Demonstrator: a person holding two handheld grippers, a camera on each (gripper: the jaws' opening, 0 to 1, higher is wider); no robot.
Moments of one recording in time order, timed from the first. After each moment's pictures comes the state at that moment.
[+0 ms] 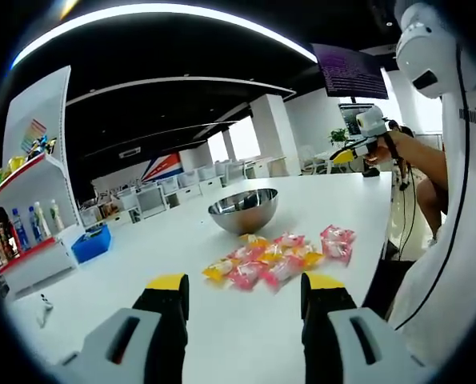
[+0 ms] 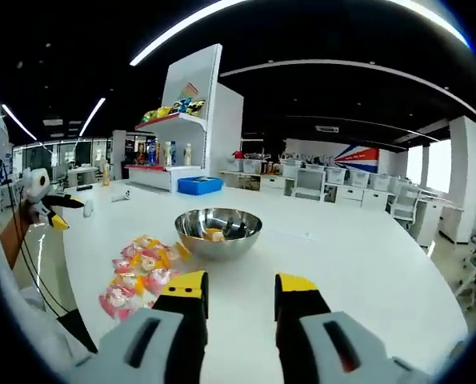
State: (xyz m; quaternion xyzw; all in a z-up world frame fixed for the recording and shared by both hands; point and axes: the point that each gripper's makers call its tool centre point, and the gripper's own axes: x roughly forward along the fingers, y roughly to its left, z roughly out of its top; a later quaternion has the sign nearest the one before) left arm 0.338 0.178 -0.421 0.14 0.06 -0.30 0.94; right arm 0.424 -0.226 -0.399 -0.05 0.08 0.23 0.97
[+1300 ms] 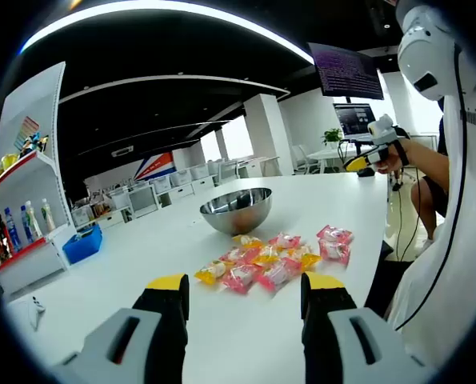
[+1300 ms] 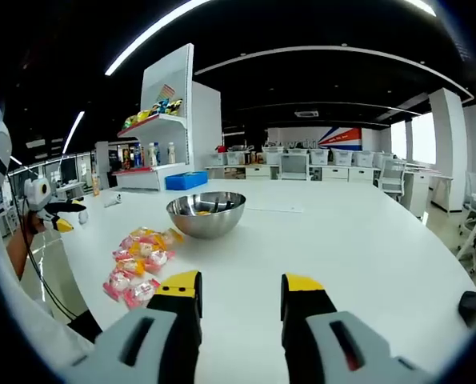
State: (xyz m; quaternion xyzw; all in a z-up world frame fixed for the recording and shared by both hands) left arm 0.345 0.164 -0.426 0.14 0.06 -0.32 0.94; right arm 0.393 -0.256 -0.435 0.00 0.13 0.19 0.97
